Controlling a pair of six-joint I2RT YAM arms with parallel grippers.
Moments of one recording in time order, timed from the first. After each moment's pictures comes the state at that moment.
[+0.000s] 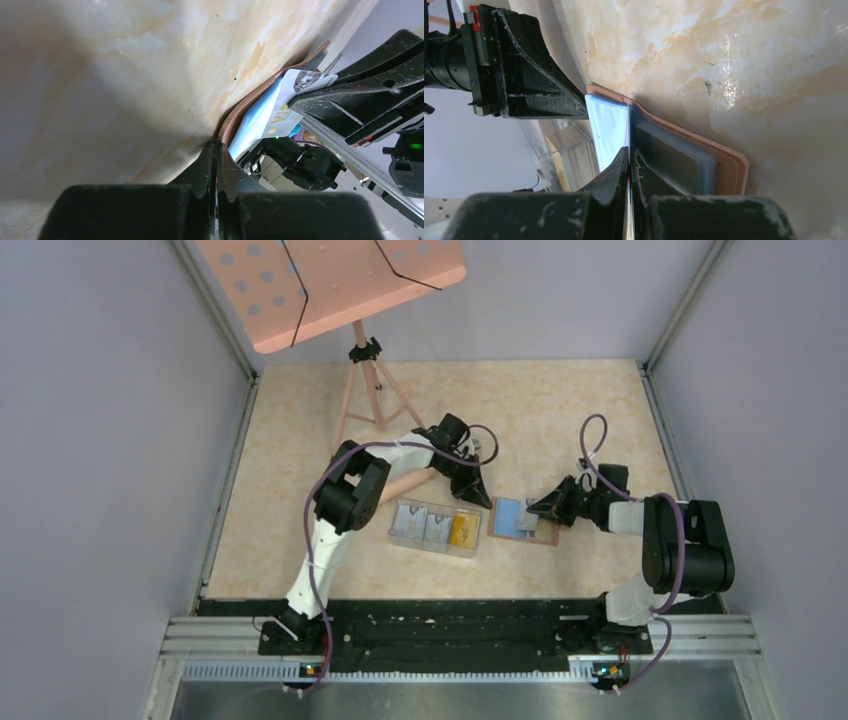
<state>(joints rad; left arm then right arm) -0.63 2.36 1.72 -0.49 0.77 -0.80 -0.08 1.56 0.48 0.21 -0.76 0.65</state>
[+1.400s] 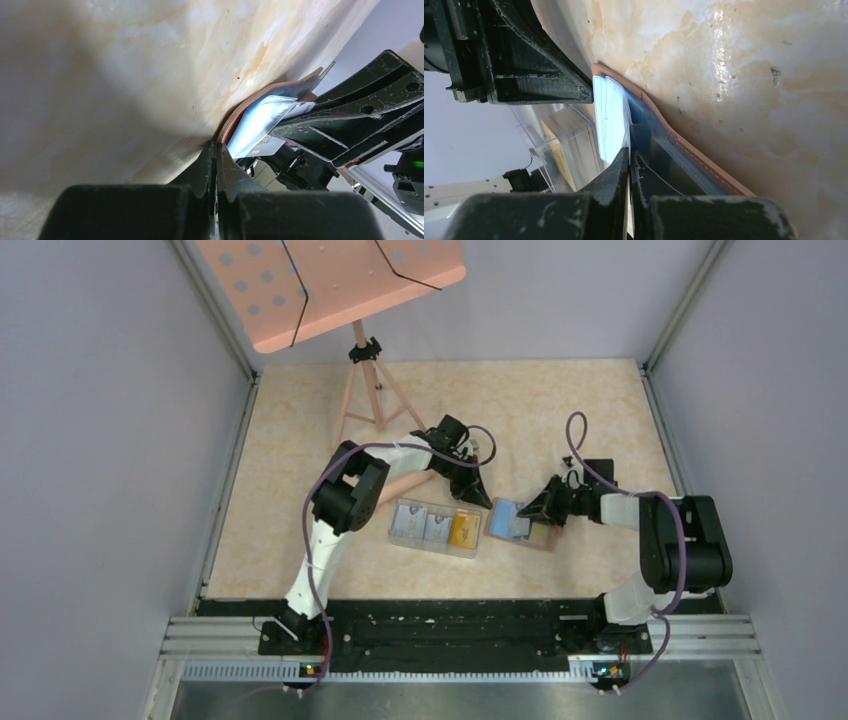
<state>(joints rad) -0.64 2.34 1.67 -0.43 0.76 -0.87 0.01 1.56 0.56 0.04 -0.75 0.60</state>
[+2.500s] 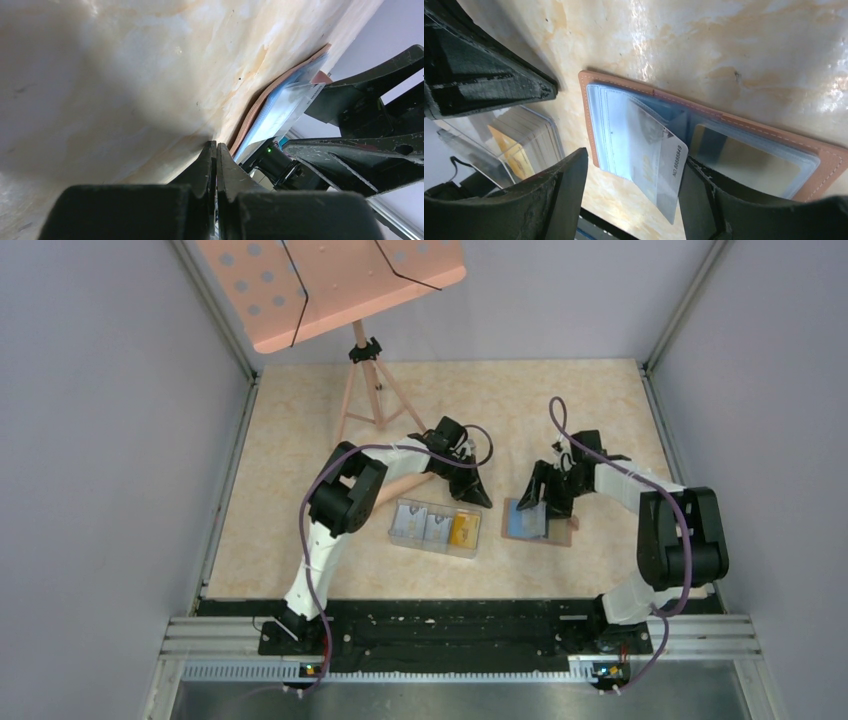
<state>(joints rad) -0.64 2.30 1.61 -0.36 0.72 -0.92 0.09 1.59 0.85 -0.46 -0.48 0.38</state>
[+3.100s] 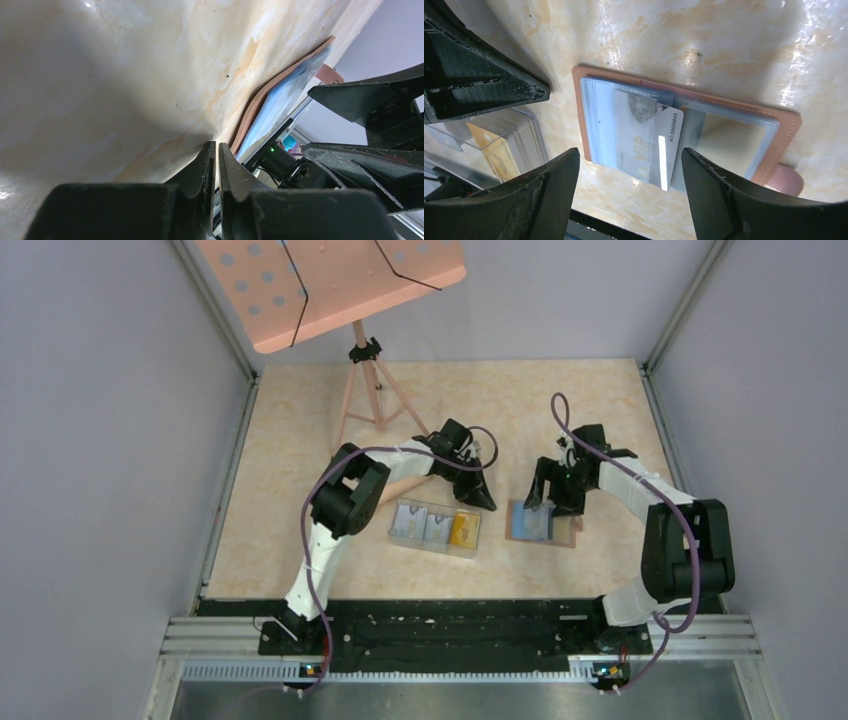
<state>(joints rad) -0.66 2.30 1.61 -0.35 0.71 -0.91 0.11 1.52 0.90 -0.60 -0.35 0.31</state>
